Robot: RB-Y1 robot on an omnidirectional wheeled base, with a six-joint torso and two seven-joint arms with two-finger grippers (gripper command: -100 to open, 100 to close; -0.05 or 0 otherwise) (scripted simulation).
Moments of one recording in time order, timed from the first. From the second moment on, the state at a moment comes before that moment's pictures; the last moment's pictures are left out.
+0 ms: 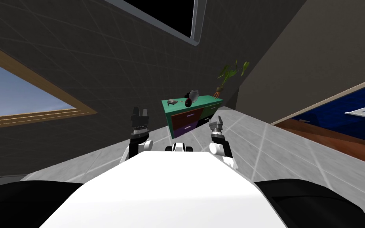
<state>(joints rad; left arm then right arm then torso) 0.47 -0.03 0.04 -2.27 -0.08 -0.57 0.06 0.47 -0.17 -0.11 -2.13 -0.42 -0.24 -0.08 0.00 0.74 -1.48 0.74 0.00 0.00</state>
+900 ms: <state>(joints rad) 0.47 -0.03 0.04 -2.27 -0.08 -0.57 0.06 0.44 -0.20 -0.19 -1.99 -0.67 -0.04 -0.20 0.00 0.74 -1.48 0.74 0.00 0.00</state>
